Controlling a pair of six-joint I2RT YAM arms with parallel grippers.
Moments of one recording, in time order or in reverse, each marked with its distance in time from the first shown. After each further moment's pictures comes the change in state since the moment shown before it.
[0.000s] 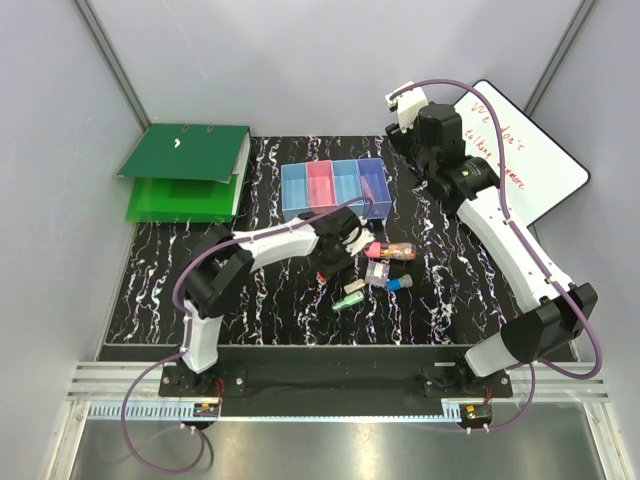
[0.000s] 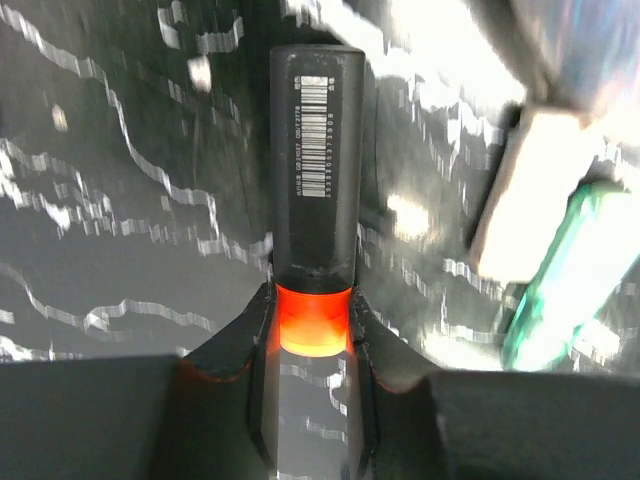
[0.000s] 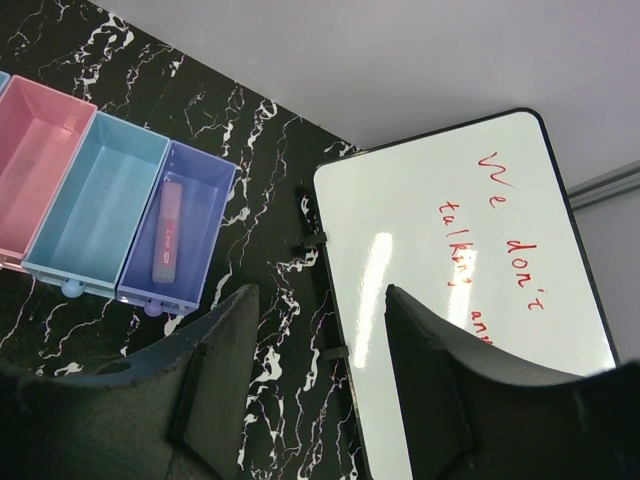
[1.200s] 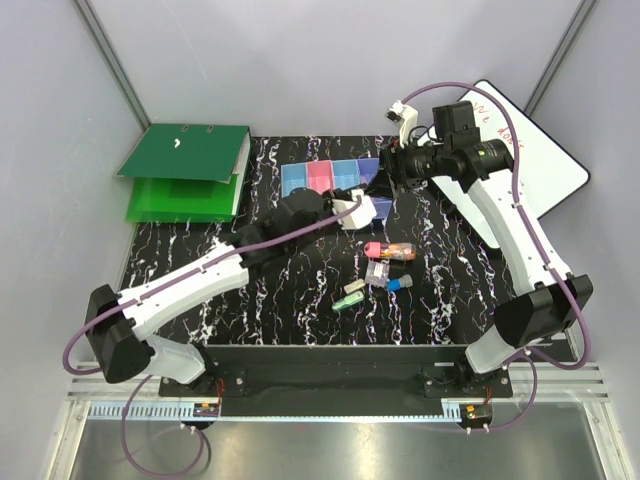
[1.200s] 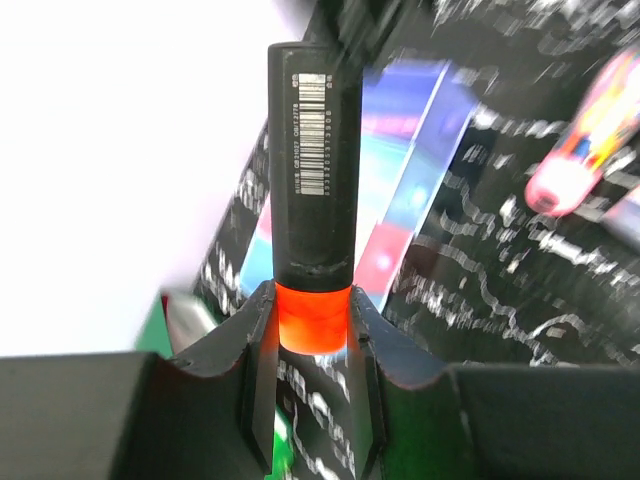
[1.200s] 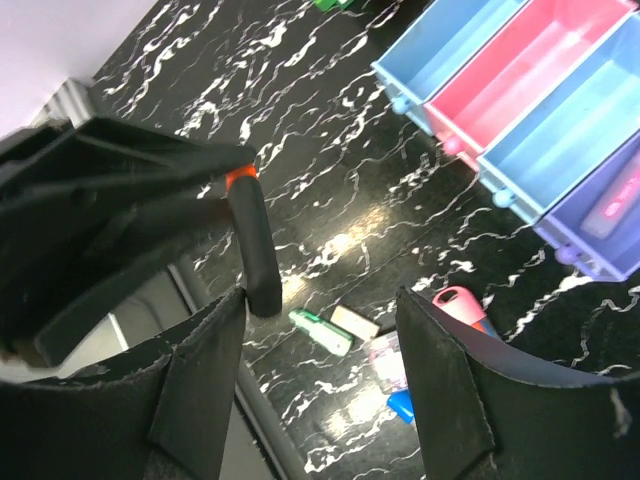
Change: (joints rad) left arm -0.095 -0.622 -0.191 0.467 -0.306 0.485; right arm -0.135 0.082 0.145 -0.423 -1.049 0.257
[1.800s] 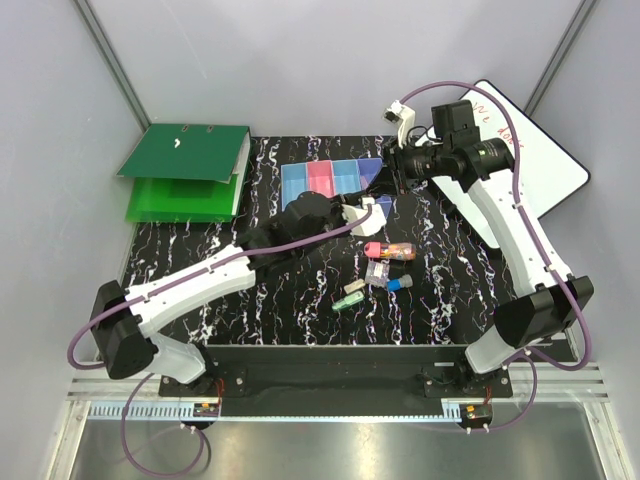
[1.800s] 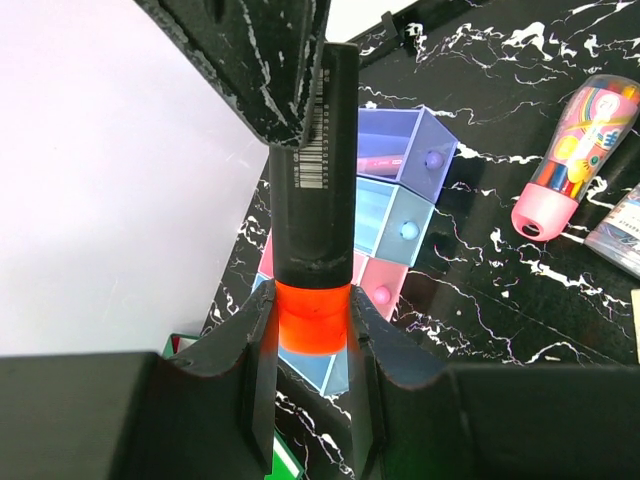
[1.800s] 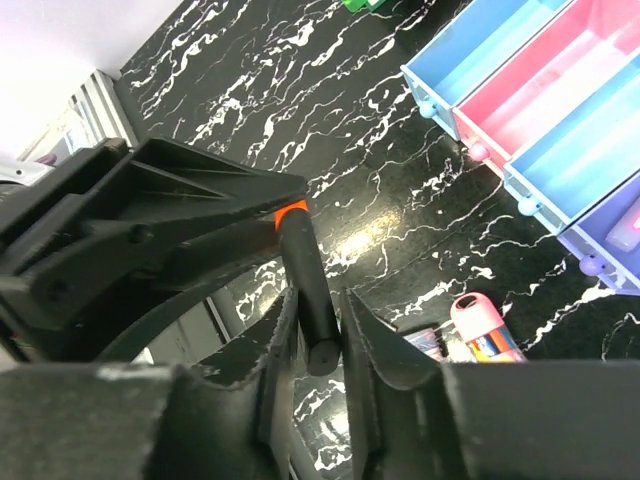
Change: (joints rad) left arm -0.052 0.023 0.000 0.065 0.028 0.064; right arm 0.006 0.001 0.022 -0.030 -0.044 -0.009
